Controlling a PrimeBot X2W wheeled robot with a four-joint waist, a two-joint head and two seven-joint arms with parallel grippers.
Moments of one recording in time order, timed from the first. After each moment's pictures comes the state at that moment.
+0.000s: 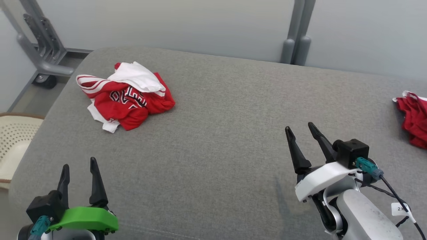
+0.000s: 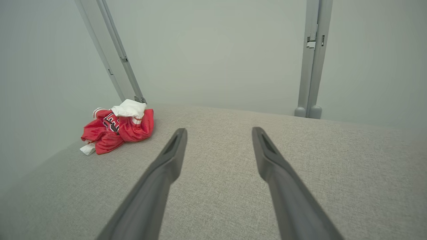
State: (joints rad) left arm 0.04 0.05 -0.04 0.12 -0.37 0.12 -0.24; right arm -0.16 -0.18 0.46 0.23 0.43 -0.10 -0.24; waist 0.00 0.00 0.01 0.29
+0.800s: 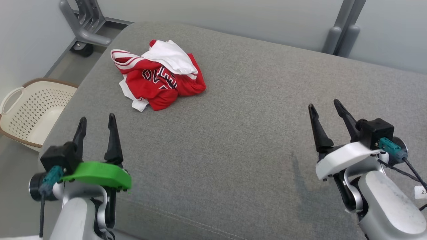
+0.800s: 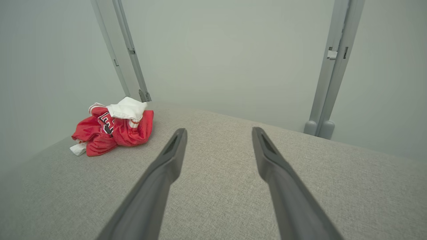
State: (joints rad) left arm -0.14 0.05 -0.13 0.12 -0.35 0.11 -0.17; right arm -0.19 -0.24 0.38 0.18 0.37 -0.12 -0.20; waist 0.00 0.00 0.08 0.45
